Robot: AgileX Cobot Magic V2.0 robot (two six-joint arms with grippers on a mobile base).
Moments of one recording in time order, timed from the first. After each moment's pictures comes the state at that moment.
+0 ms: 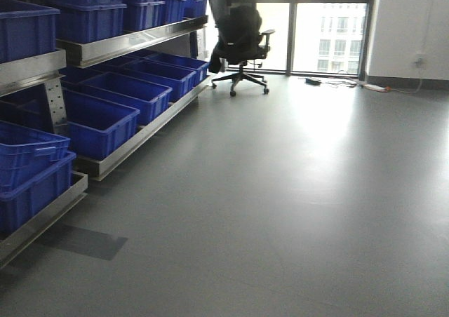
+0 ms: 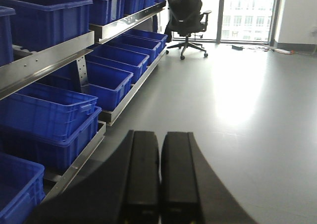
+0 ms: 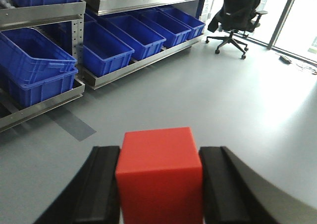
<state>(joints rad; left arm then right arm) -0.06 -0.01 0.01 0.01 0.13 -0.02 0.17 0.39 -0.60 0.26 0.46 -0.39</state>
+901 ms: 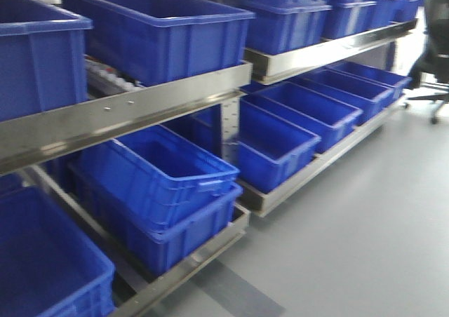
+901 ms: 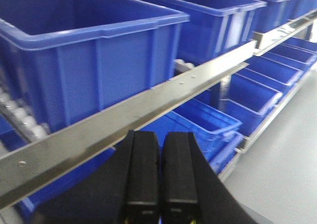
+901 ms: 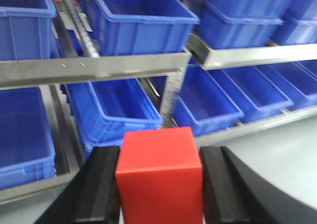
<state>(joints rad) -0.06 -0.01 0.01 0.01 0.13 -0.02 0.17 0.39 -0.60 0.26 0.46 -0.39</state>
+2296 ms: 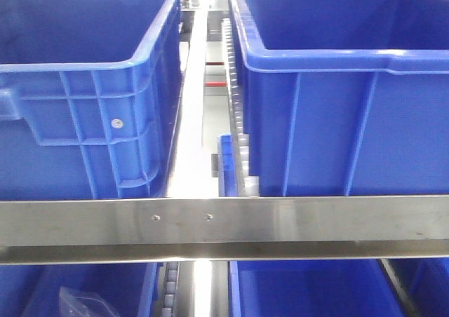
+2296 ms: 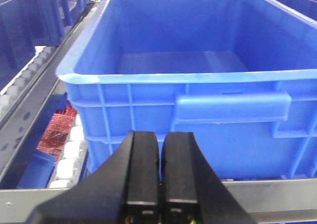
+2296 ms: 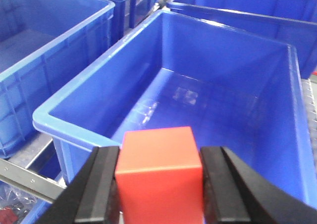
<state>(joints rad) -0.06 -0.01 0.01 0.01 0.13 -0.02 0.17 0.39 -0.60 0.26 0.46 -0.39</state>
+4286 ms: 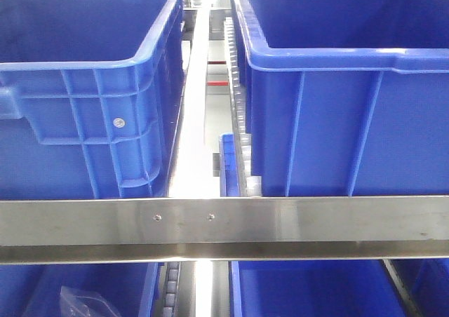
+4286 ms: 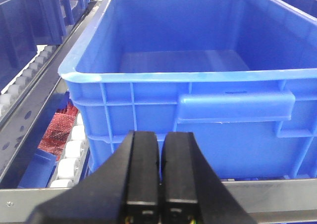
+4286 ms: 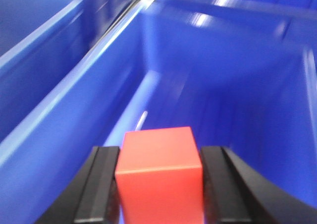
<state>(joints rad) -0.06 -0.01 0.01 0.01 0.13 -0.02 0.17 1.10 -0.97 0.27 0.18 -0.39</state>
